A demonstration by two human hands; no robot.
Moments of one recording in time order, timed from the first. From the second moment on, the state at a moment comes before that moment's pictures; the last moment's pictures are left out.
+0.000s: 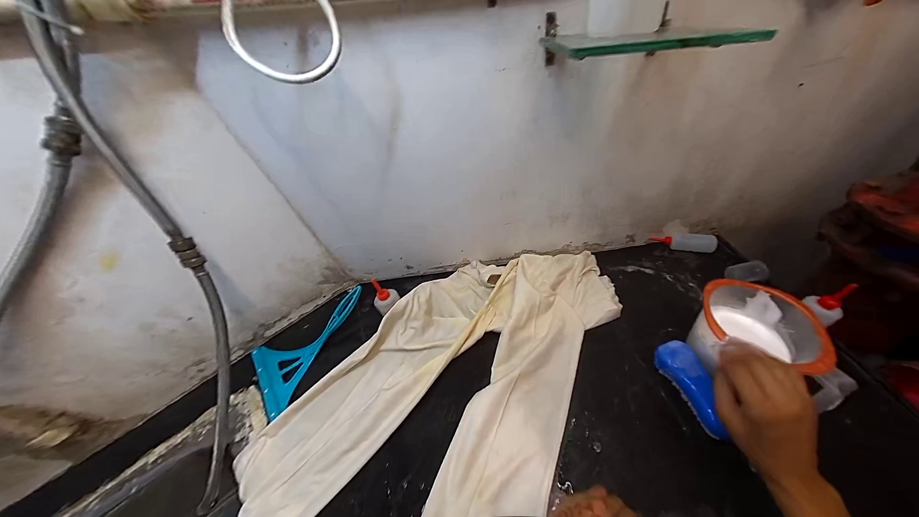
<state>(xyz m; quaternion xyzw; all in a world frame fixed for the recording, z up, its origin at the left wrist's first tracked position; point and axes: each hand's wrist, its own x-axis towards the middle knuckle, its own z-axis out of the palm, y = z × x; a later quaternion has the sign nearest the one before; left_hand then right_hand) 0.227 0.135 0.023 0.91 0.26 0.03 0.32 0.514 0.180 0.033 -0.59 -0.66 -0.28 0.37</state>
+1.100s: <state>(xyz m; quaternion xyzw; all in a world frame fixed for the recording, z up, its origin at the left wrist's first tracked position) 0.230 0.290 0.045 0.87 0.33 -0.30 0.23 0.480 0.159 0.021 -0.61 -0.70 0.17 0.33</state>
